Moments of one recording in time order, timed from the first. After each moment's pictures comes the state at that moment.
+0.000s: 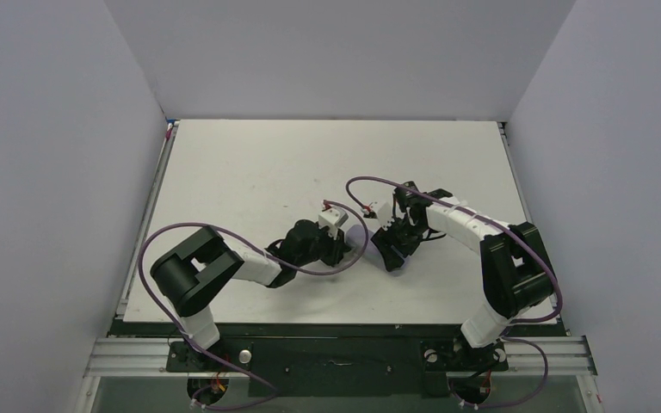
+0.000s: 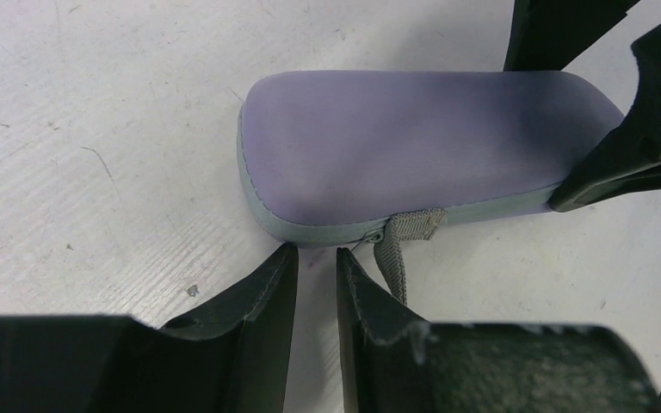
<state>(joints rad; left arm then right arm) -0.83 1.74 0.62 0.71 0.10 -0.27 0.42 1.63 1.01 -0.78 -0.35 -0.46</state>
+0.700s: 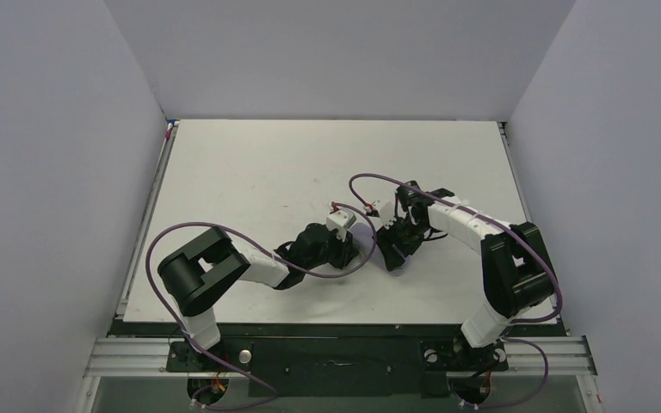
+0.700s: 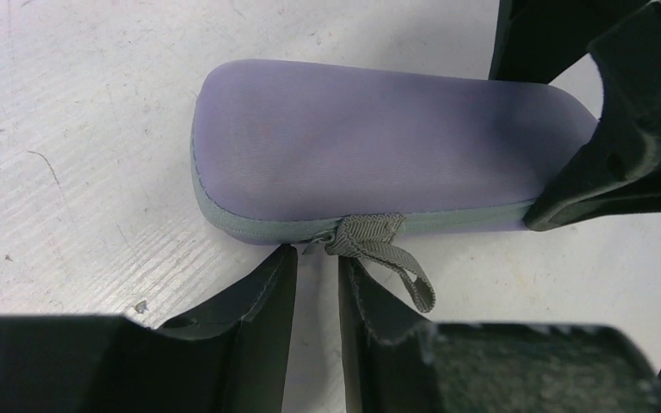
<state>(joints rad) -0.90 1.77 0.66 0.69 0.02 -0.32 0.40 1.63 1.01 -0.79 -0.36 -0.44</state>
